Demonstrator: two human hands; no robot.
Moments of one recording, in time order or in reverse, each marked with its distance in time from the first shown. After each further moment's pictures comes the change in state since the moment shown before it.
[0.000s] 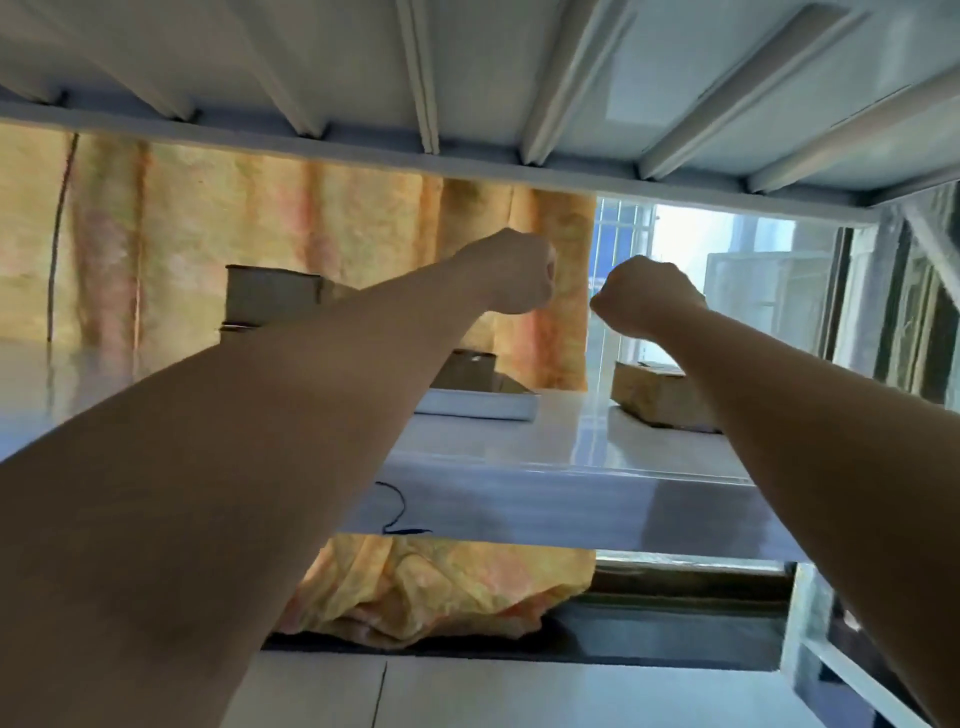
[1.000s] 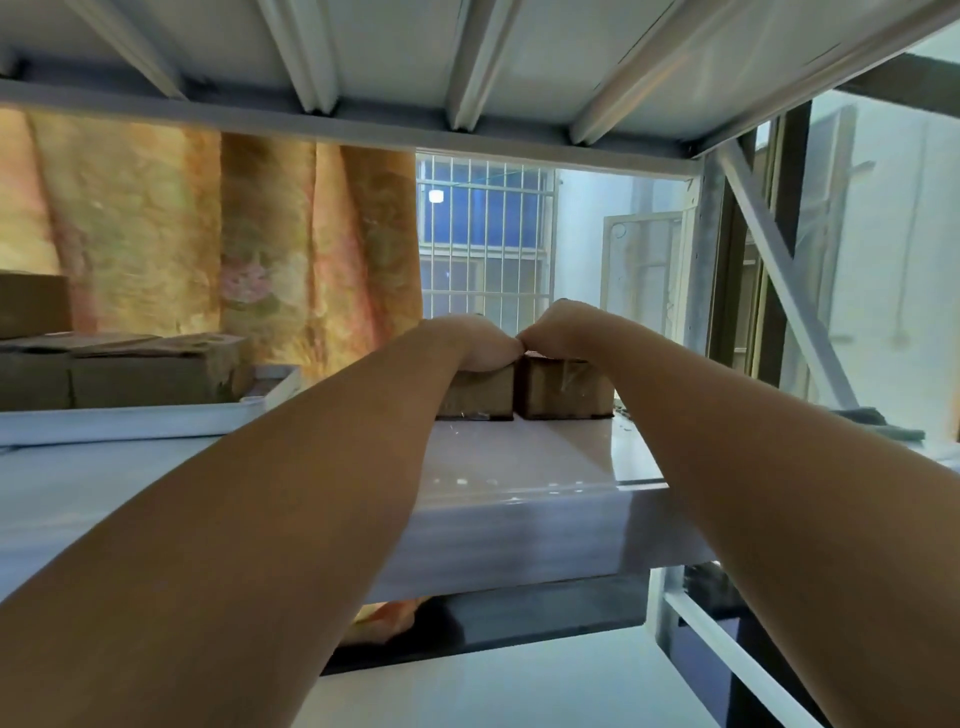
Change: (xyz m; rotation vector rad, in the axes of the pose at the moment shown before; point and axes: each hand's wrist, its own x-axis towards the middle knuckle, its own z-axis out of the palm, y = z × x) left_hand 0.086 0.153 0.137 -0.007 -0.417 -0.201; right_hand 0.025 0.170 0.006 0.094 -0.419 0.130
